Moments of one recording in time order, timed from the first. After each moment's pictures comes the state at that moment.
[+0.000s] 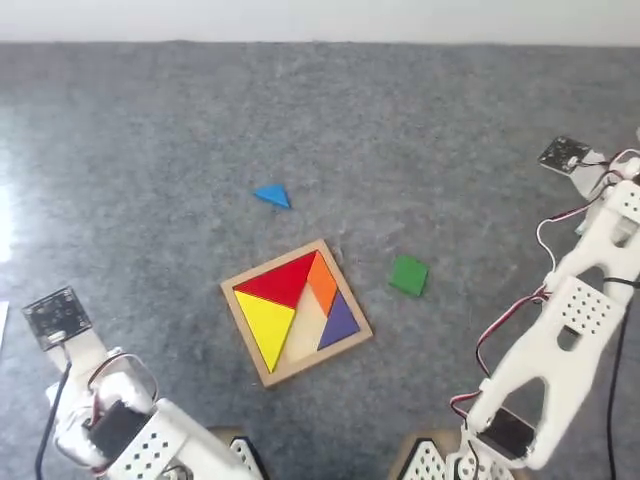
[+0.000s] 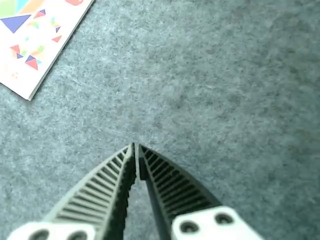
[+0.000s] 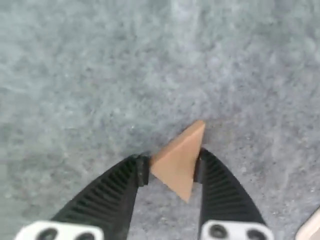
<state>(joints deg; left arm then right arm) -59.6 -103.2 96.9 72.7 -14.1 30.0 80.4 -86.9 96.4 82.2</state>
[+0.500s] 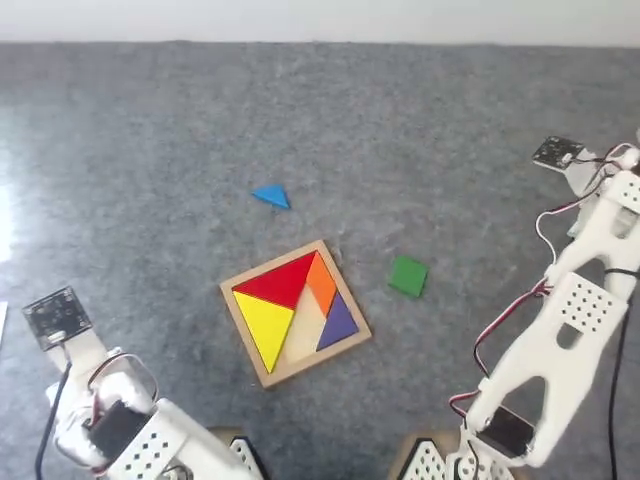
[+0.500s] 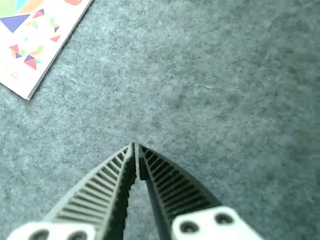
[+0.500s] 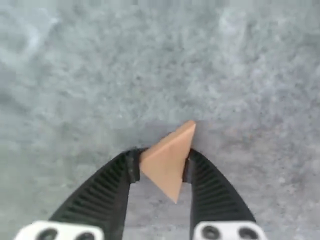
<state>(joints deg) -59.6 -103.2 96.9 72.7 -14.1 28.4 69.5 -74.0 100.3 78.5</state>
